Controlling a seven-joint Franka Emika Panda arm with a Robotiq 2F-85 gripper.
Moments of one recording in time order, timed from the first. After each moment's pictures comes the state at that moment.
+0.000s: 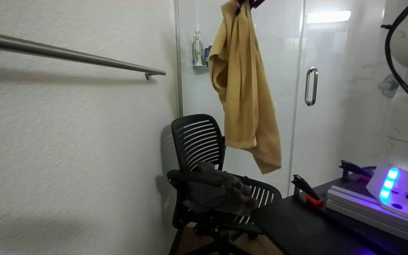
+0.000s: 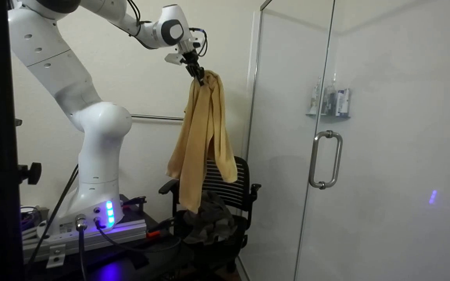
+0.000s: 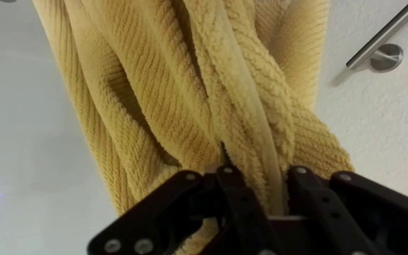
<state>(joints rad) 0.12 -0.65 0.11 -2.31 0.07 2.37 0.32</state>
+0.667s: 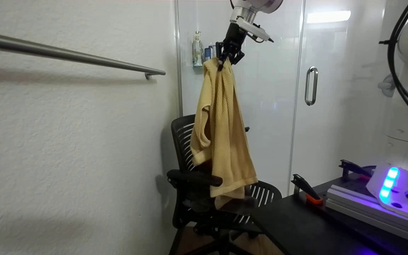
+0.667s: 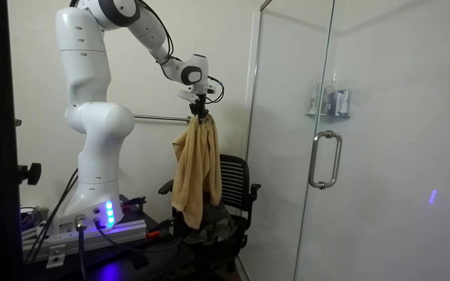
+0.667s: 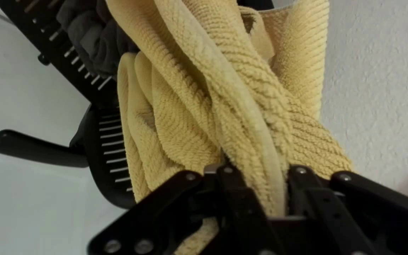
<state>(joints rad) 0.24 -0.20 0.01 -2.27 0.30 2.41 -0.02</state>
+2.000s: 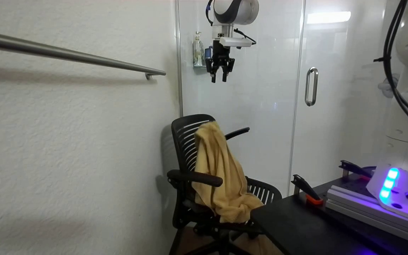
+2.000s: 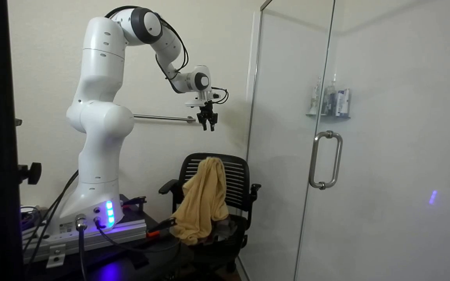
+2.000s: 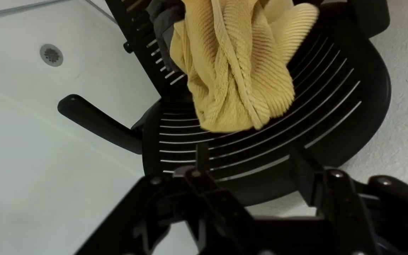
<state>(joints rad) 0.21 0.08 0.08 -2.00 -0.14 2.30 0.22</state>
